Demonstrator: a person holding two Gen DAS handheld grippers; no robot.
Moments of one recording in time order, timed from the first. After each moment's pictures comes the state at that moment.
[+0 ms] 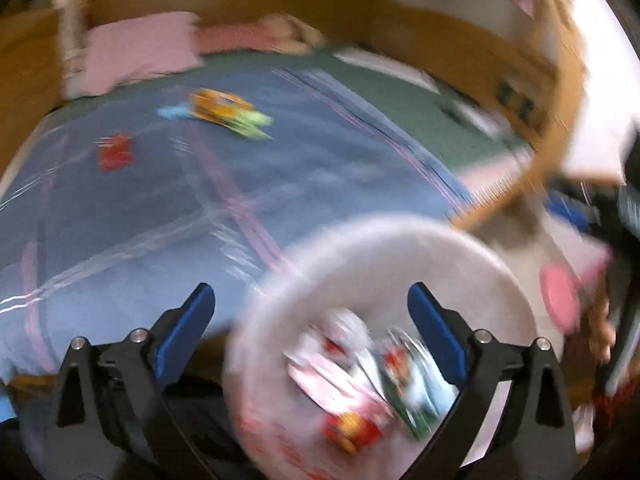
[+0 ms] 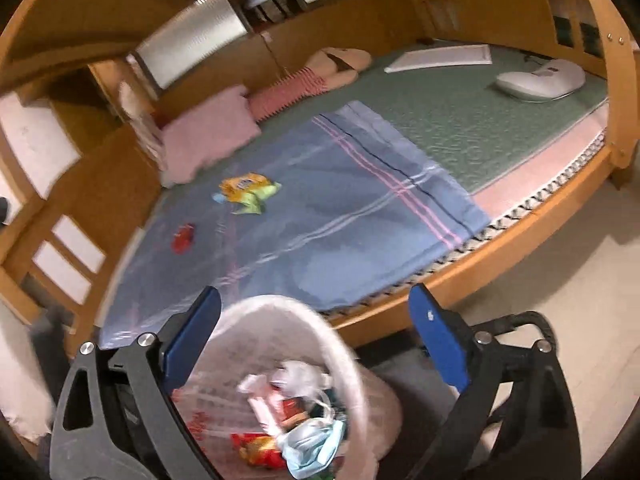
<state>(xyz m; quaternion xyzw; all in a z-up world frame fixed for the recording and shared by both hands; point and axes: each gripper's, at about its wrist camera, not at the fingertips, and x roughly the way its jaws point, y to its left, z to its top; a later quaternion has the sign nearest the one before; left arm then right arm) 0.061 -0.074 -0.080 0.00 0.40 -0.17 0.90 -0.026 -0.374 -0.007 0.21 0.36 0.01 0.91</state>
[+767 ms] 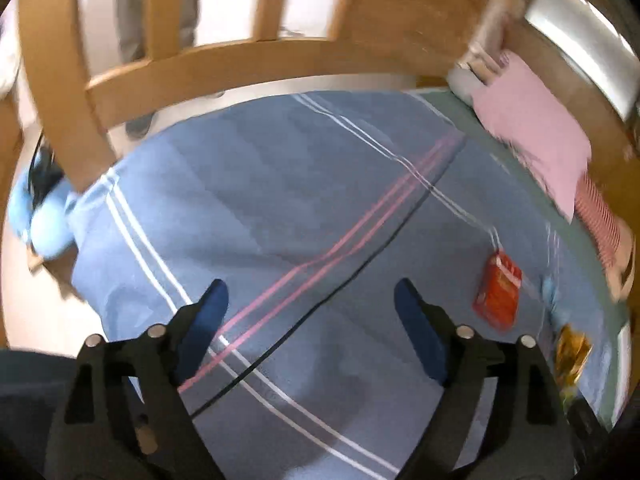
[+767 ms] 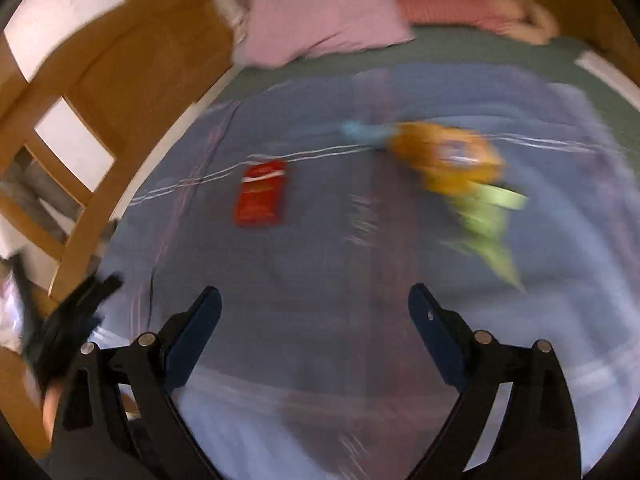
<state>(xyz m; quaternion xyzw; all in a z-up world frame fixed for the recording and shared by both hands) 0.203 0.200 -0.127 -0.32 0.35 0.38 0.80 0.312 -0.088 -0.088 0.06 0.49 0.20 0.84</state>
